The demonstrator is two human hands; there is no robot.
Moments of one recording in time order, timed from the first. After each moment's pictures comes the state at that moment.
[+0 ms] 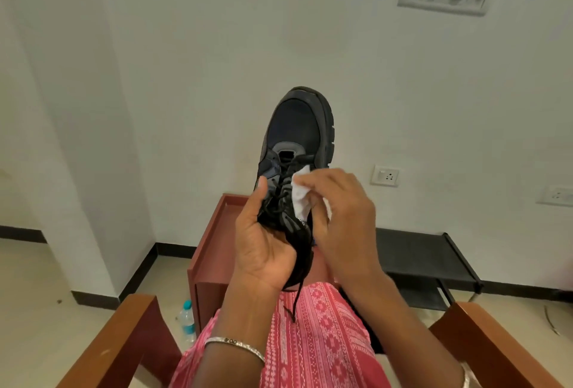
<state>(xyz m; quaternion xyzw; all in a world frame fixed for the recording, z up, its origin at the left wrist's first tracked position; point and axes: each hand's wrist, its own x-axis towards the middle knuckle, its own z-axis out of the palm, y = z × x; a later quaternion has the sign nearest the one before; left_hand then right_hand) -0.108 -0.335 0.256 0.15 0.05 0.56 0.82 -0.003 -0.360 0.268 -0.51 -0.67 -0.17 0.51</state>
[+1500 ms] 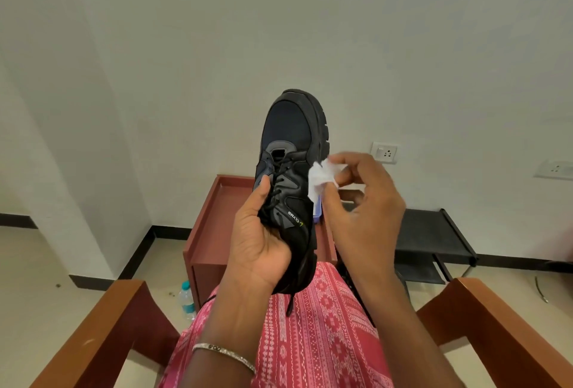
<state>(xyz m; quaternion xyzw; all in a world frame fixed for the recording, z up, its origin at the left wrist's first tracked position) -0.104 -0.331 0.235 0.09 0.12 0.51 0.85 0.010 -0.372 0.254 -0.56 -0.57 -0.06 0.60</state>
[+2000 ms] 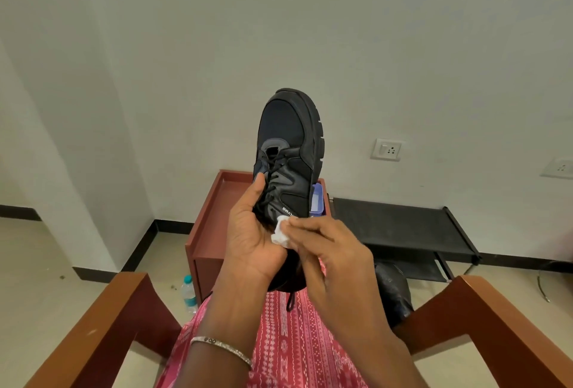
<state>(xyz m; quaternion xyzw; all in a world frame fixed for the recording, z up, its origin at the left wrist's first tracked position) -0.112 -0.328 0.232 0.07 0.12 0.50 0.86 -0.010 -0.409 0.206 -0.53 -0.71 -0.05 0.46</state>
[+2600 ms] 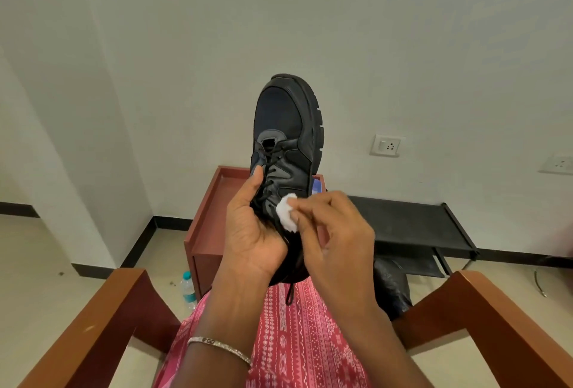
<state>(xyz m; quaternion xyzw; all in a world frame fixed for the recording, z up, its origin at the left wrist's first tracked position) -0.110 -0.331 0.232 0.08 0.12 0.52 0.84 -0.013 -0.390 0.212 -0.55 -0.63 -0.04 0.54</state>
